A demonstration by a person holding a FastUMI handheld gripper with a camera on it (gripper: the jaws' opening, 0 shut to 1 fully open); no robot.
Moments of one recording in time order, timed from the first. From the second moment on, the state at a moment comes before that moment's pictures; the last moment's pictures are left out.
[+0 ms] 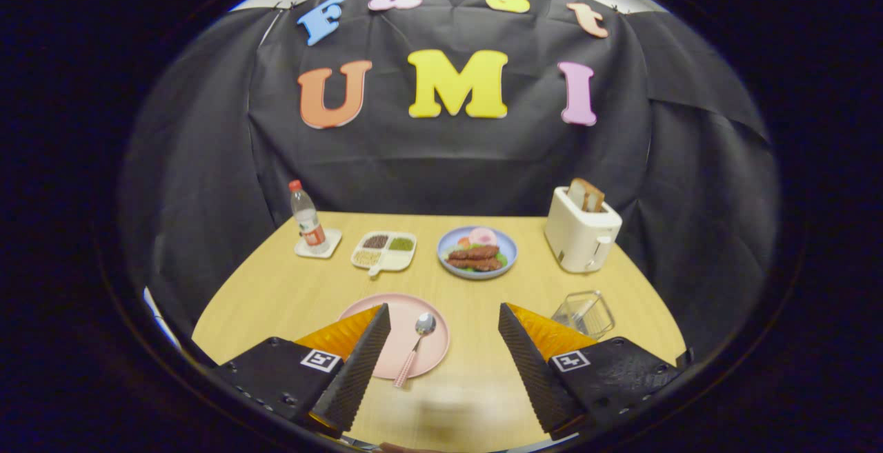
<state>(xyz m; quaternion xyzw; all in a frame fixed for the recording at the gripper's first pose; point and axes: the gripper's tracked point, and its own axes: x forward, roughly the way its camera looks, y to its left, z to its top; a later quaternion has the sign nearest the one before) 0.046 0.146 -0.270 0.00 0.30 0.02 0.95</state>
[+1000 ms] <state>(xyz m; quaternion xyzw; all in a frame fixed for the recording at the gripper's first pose) 0.082 0.189 -0.468 0.02 0.52 -0.03 0.85</state>
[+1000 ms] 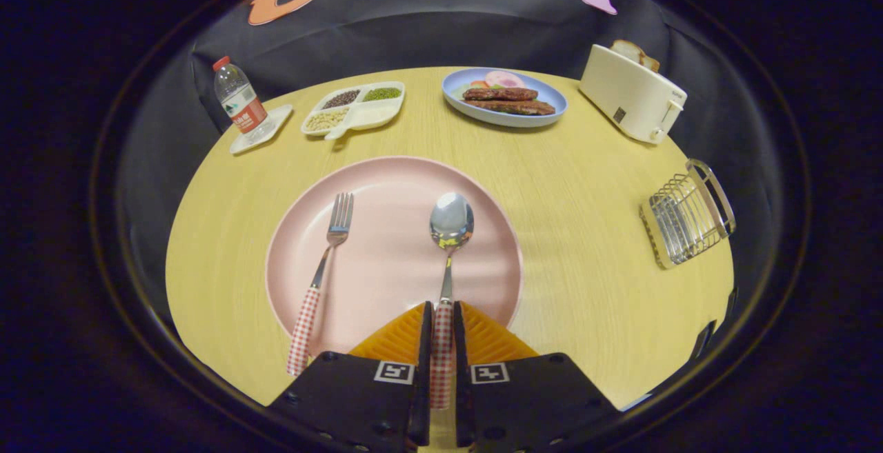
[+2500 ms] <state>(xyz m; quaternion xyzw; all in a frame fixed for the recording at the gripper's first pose) 0.057 -0.035 -0.292 0.00 0.49 0.01 0.87</state>
